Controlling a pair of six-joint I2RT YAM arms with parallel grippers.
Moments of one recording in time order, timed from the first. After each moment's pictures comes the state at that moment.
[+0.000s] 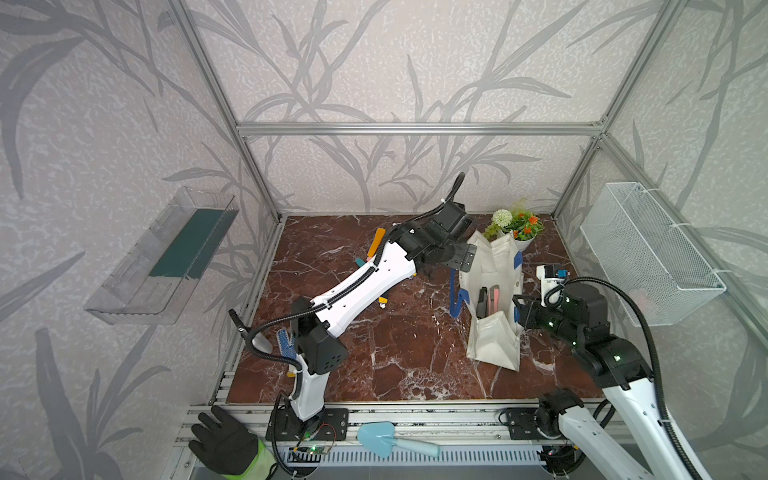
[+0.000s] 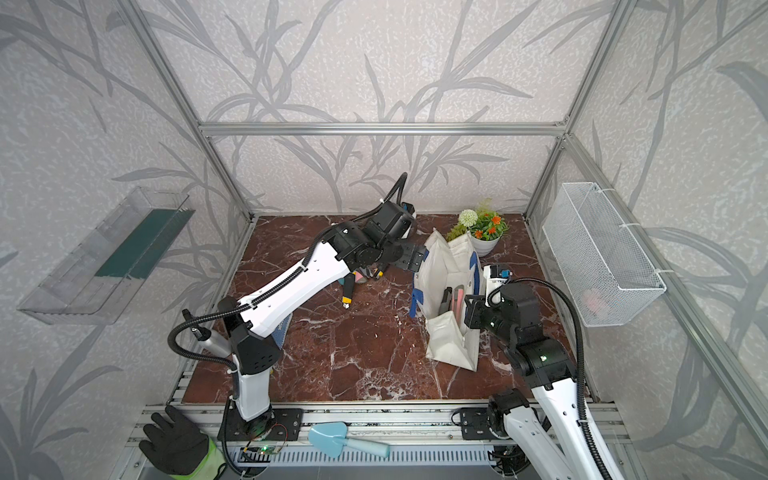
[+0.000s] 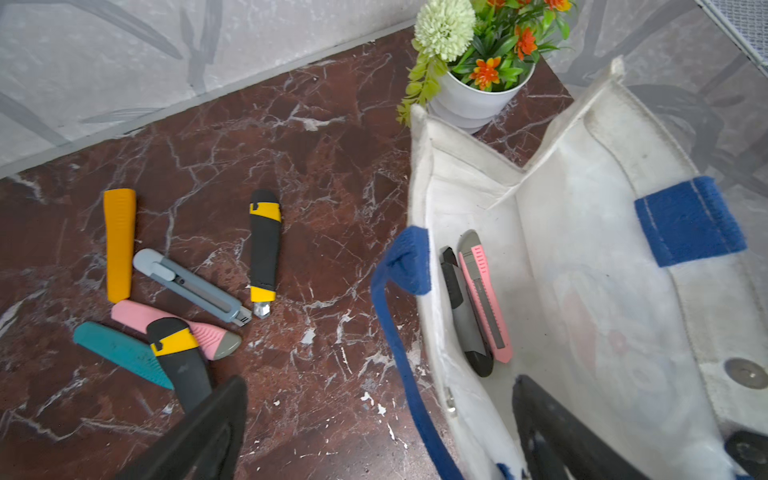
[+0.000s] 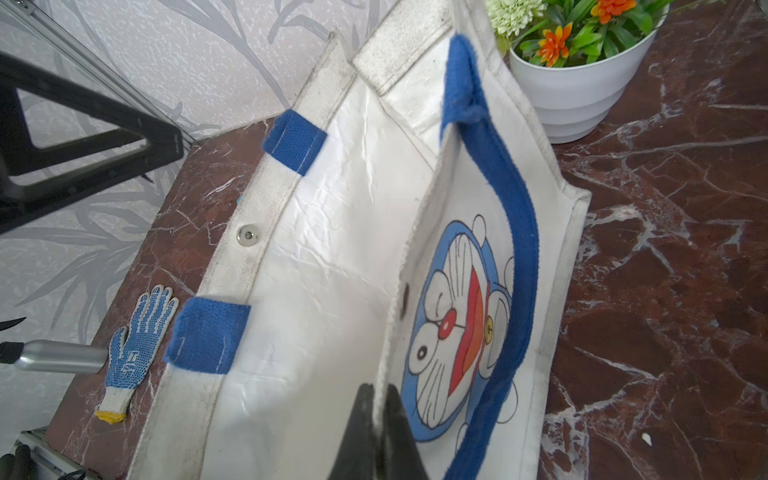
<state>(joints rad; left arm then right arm) -0.85 1.91 2.10 -1.02 -0.21 -0.36 0.24 0.64 0.79 -0.70 -0.16 0.37</state>
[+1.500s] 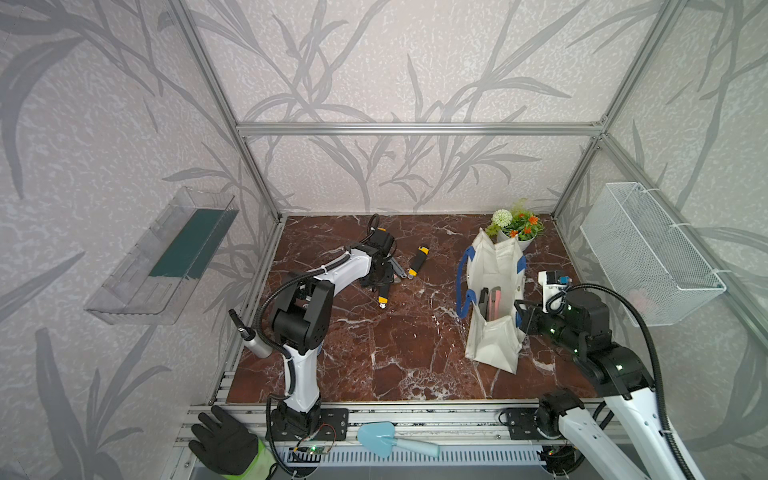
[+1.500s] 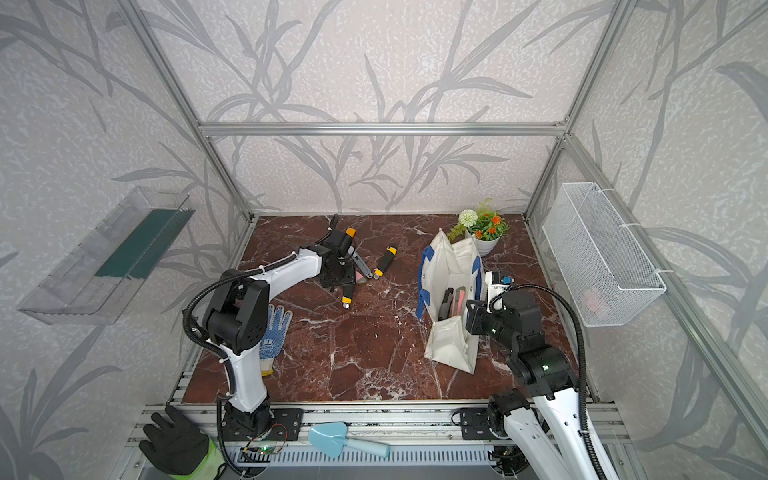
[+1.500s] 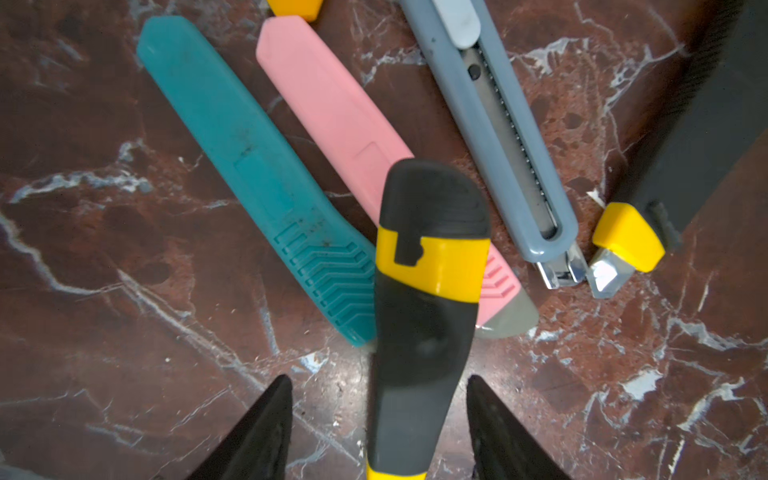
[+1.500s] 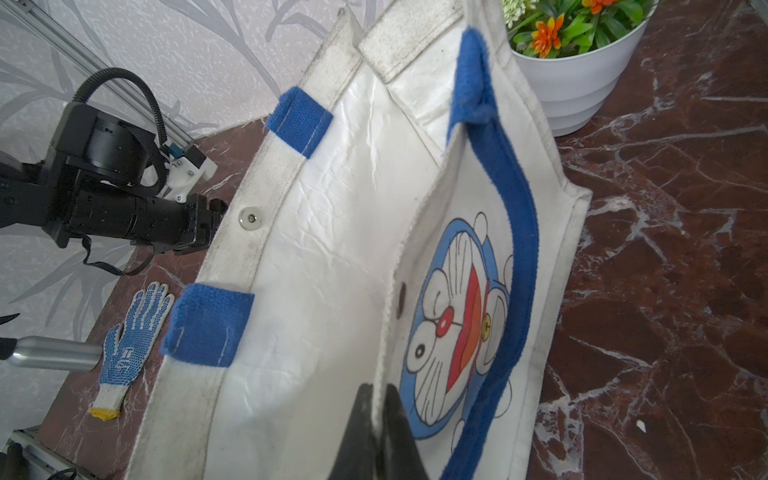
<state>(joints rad) -0.41 1.97 1.43 -0.68 -0.09 -0.50 0.24 0.59 0.74 -0.71 -0.16 0.37</state>
